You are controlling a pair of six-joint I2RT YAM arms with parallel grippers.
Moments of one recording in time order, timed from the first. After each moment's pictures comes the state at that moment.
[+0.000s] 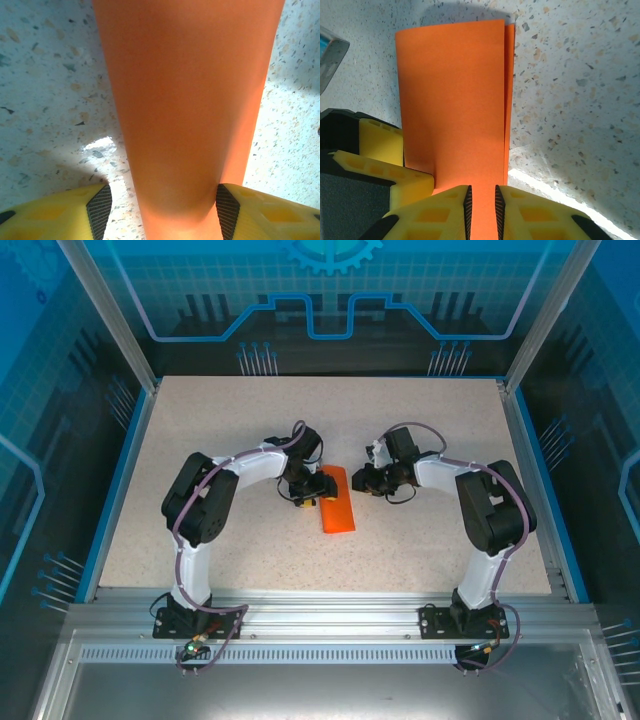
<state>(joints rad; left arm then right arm) -0.51 2.02 1.36 -0.66 0.42 -0.66 0.34 1.84 1.03 -0.26 -0.60 0.48</state>
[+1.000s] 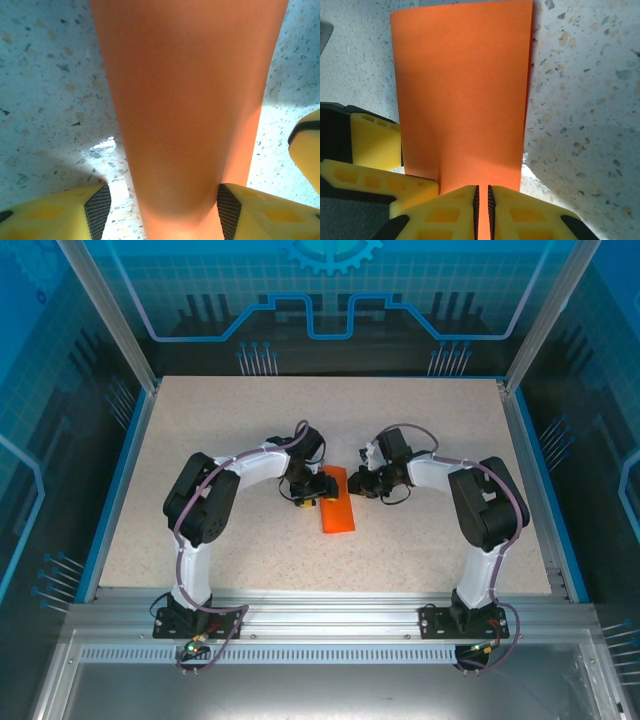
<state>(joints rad) -0.52 2.03 1.37 -0.67 0.39 -0.64 0.38 1.89 1.07 -0.28 -0.61 0.48</state>
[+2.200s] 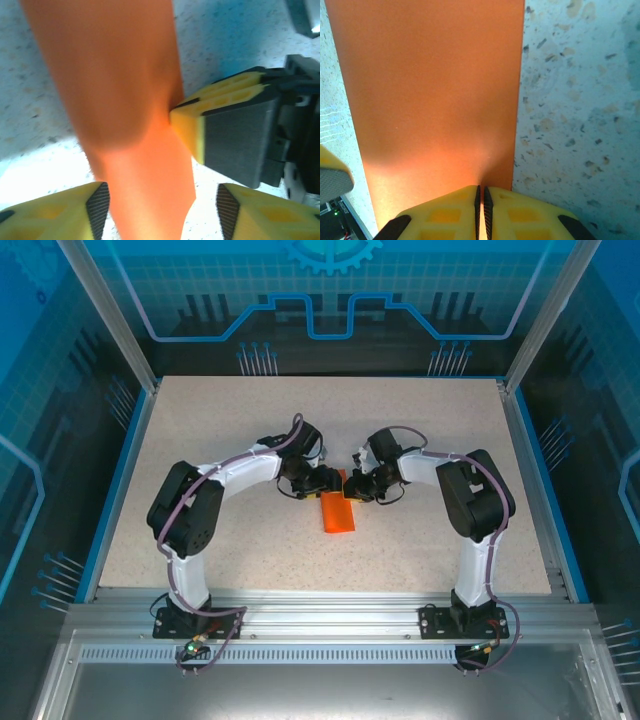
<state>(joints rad) -0.53 1.90 1.32 -0.57 0.43 -0.64 0.40 1.99 1.15 -0.38 -0.61 0.45</state>
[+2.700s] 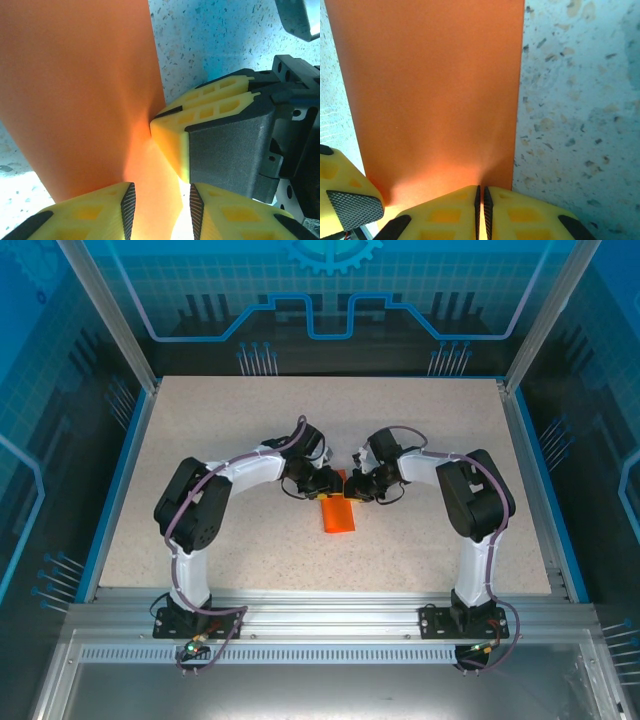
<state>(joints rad) -0.53 1.95 1.31 -0.49 0.51 -0.65 0.40 1.99 1.15 -0.39 -0.61 0.45</state>
